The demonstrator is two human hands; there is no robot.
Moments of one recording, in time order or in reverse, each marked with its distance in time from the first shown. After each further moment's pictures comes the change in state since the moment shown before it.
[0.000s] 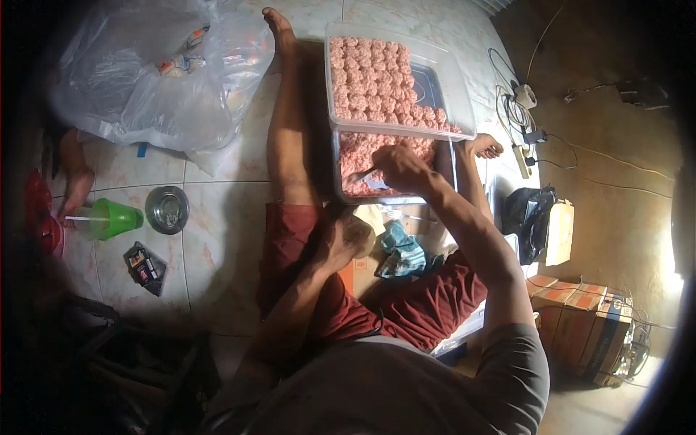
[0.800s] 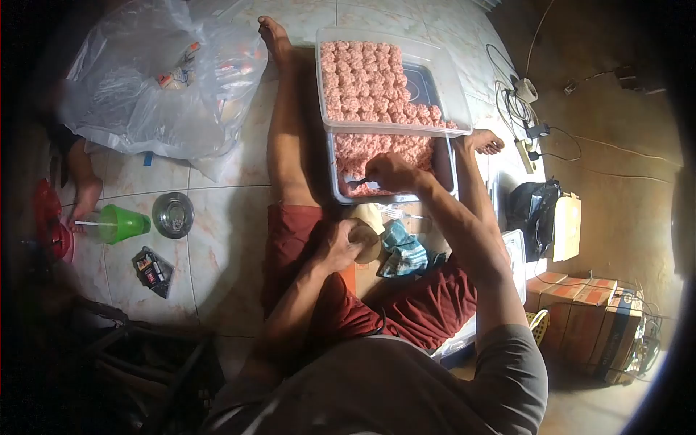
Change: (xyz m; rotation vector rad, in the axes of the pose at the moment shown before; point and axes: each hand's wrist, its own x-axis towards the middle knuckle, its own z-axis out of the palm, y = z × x) left_hand -0.002 -0.034 0.033 -0.165 0.026 -0.063; right_hand -0.001 0.004 0.023 0.330 -0.325 0.380
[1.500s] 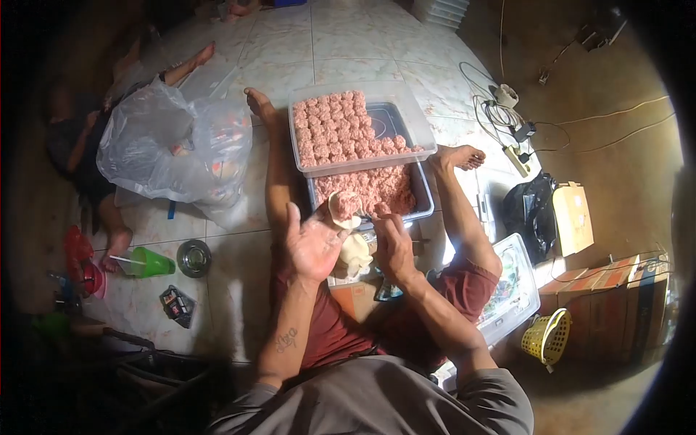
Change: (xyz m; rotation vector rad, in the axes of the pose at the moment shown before) left_hand 0.041 0.170 -0.022 -1.381 -0.098 -0.064; right_hand -0.134 -0.086 0.037 0.157 1.156 -0.115
